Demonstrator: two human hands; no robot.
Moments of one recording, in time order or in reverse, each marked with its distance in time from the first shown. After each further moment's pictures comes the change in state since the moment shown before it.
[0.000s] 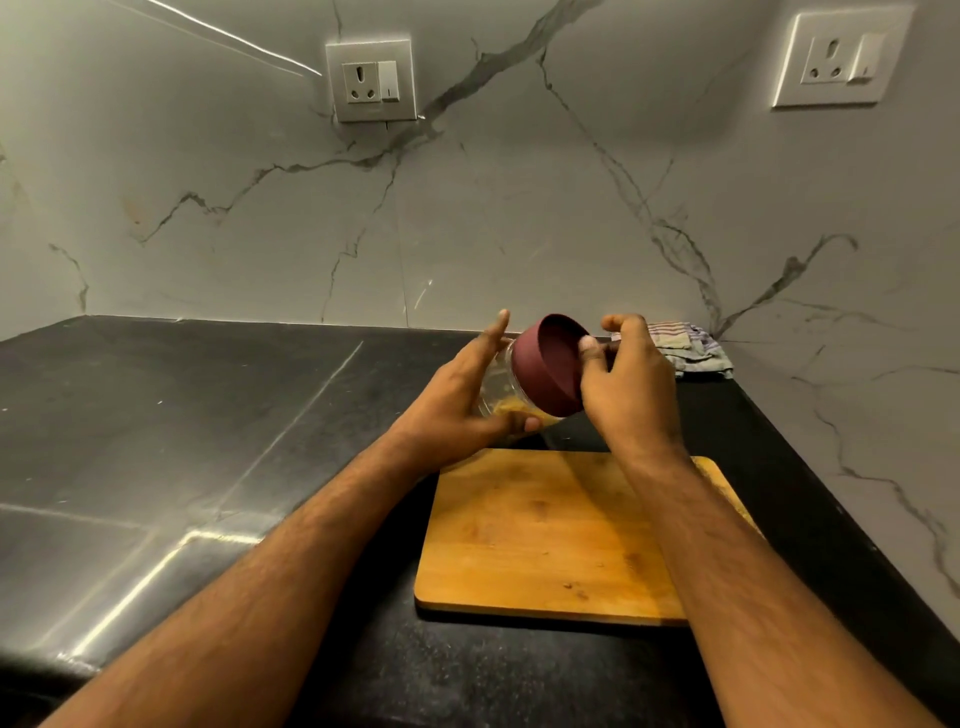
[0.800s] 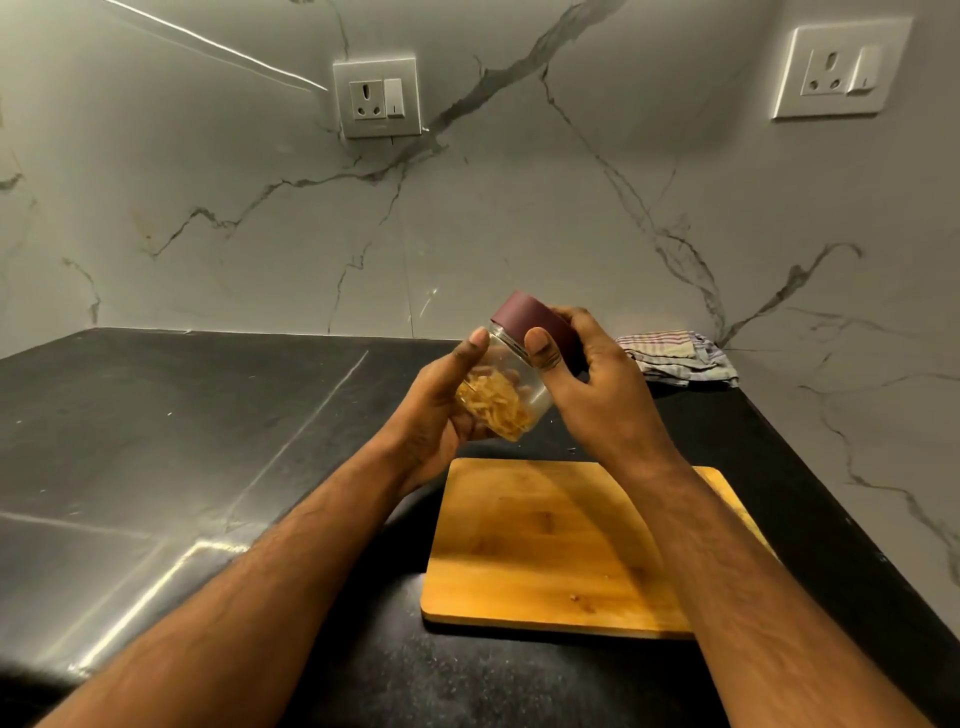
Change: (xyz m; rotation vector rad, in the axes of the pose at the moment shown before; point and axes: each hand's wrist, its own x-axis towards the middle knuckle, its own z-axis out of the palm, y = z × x) left_hand -0.002 0.015 -0.010 -0.908 0.093 -0.372; right_hand -0.017 -0.028 -0.007 0.209 -0.267 -0.232
